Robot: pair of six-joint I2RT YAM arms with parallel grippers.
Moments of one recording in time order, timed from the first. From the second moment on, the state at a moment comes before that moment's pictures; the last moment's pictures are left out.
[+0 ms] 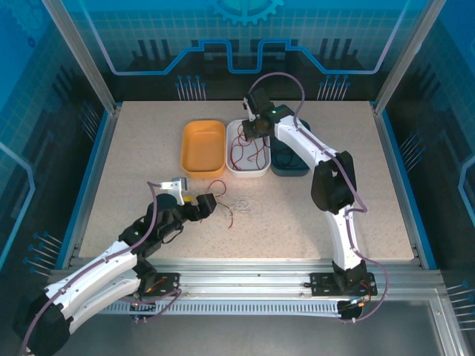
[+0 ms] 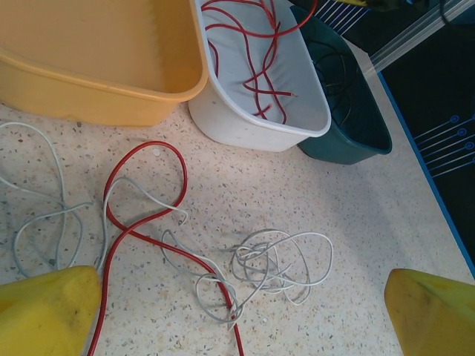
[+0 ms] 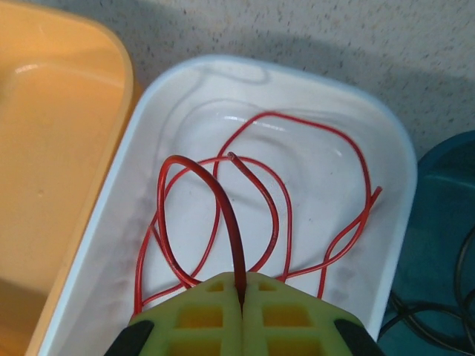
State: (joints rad) left arm -0.59 0.72 0.32 -0.04 -0.04 -0.74; right arm 0.50 2.22 2.07 -0.80 0.07 0.19
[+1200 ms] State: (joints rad) left arm -0.59 0.77 0.40 -0.22 -0.08 -0.75; right arm 0.50 2.08 1.96 -0.84 0.06 0.18
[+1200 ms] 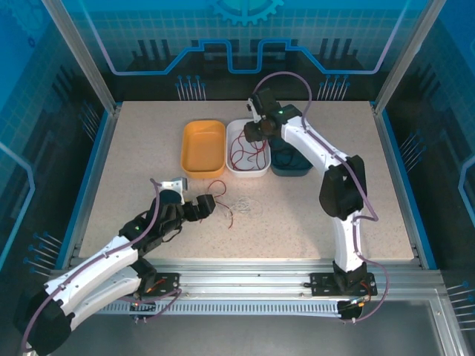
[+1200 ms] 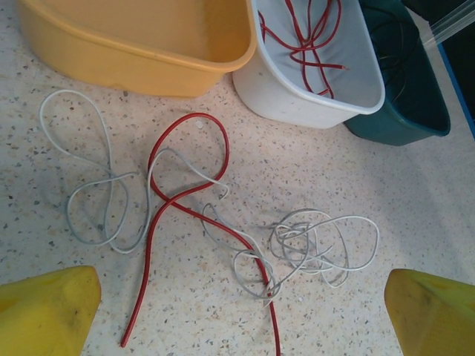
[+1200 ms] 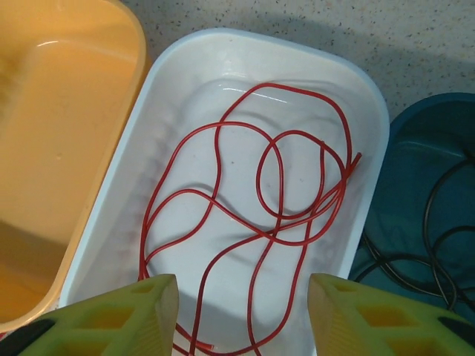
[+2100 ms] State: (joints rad) left arm -0.59 1.27 0.76 -0.58 -0.09 -0.69; right arm 0.50 1.40 1.30 -0.63 0.10 0.36
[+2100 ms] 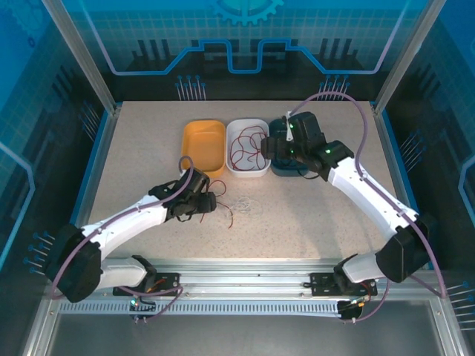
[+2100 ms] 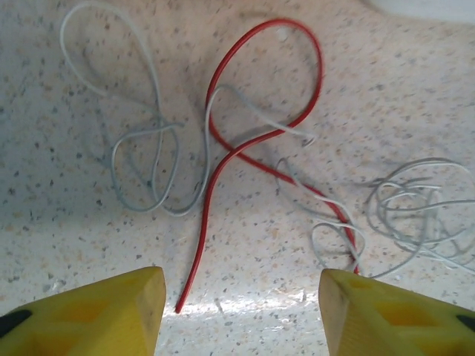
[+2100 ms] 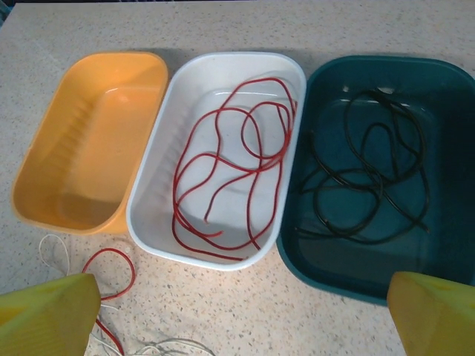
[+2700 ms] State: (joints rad) left arm -0.59 1.57 0.86 -0.64 -0.09 -0.64; right arm 0.50 1.27 1.16 -0.63 0.27 0.47
